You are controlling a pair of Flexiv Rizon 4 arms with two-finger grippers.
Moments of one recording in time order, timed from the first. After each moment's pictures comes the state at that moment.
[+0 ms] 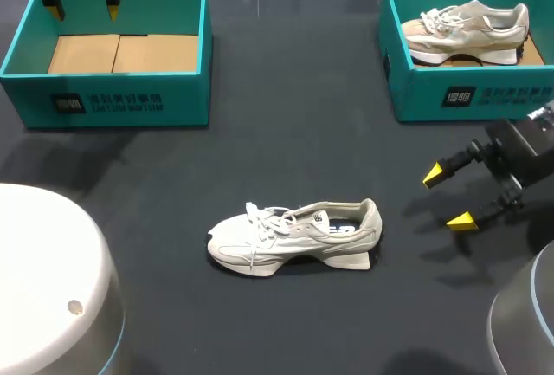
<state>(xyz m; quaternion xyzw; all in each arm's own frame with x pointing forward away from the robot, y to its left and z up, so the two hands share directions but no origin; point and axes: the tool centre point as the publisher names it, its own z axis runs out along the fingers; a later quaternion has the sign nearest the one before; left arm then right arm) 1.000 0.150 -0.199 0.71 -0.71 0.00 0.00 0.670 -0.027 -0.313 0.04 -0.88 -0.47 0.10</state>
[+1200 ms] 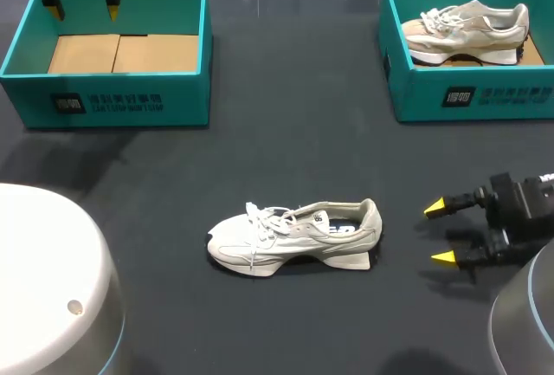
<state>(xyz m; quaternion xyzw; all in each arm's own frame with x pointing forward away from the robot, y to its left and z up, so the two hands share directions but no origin) 1.000 0.150 -0.199 0.71 -0.71 0.00 0.00 0.652 -0.026 -0.378 -0.07 -0.86 -0.51 0.02</state>
